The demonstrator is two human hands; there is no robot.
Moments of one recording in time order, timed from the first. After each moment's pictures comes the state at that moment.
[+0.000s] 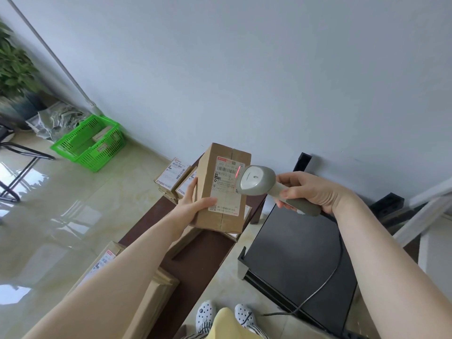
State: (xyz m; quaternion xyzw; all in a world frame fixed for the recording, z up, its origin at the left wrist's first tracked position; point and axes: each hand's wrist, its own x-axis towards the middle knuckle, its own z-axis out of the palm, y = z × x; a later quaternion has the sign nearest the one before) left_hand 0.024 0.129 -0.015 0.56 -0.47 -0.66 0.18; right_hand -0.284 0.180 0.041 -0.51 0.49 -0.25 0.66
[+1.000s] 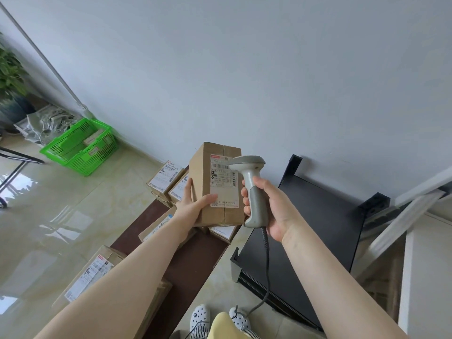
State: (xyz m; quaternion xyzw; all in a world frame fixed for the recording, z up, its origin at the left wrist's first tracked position) left_hand -0.001 0.129 -0.028 0.61 -0.43 -0.63 0.23; right_hand -0.198 0.204 0.038 -0.15 0.47 -0.53 0.69
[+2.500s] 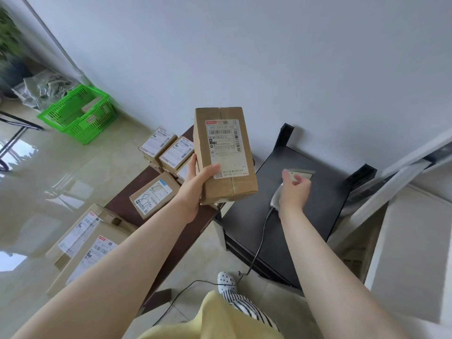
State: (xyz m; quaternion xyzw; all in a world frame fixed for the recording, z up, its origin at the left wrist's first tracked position) left_hand -0.049 0.206 -0.011 0.50 -0.39 -0.70 0.32; right_hand -0.271 0.238 -0.087 -0.08 0.79 -0.52 0.31
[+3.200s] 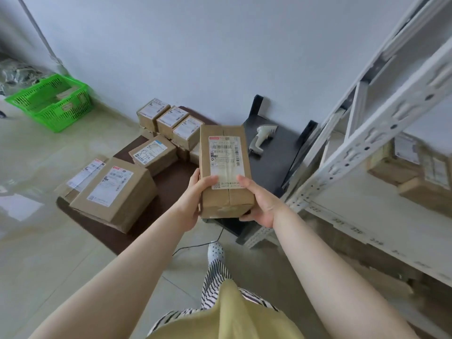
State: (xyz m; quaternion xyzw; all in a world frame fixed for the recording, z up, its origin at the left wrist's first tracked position) left_hand 0.050 0.462 -0.007 0.44 -0.40 -0.76 0.26; right_hand -0.136 0.509 -0.009 -0.23 0.60 -0.36 0.68
